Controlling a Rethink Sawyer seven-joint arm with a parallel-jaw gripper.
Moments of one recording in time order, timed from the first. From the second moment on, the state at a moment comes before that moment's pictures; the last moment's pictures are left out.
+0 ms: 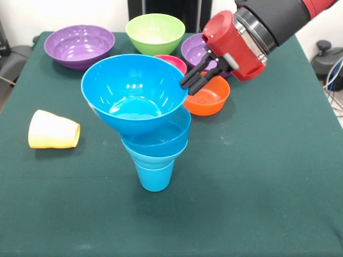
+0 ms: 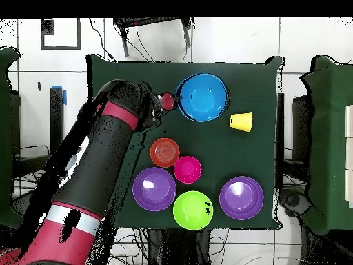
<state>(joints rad) 0.36 -0.15 -0.71 0.95 -0.27 0.73 2.03</state>
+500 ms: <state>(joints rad) 0.38 -0.13 -0.71 0.94 -0.27 0.75 2.03</state>
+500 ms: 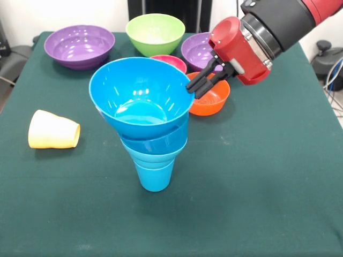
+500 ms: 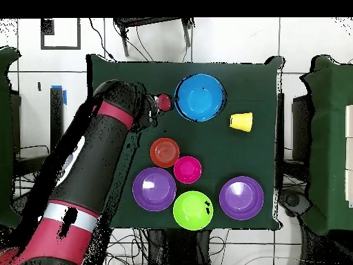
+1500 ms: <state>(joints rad) 0.39 -0.12 -0.71 0.89 -0.27 0.79 2.03</state>
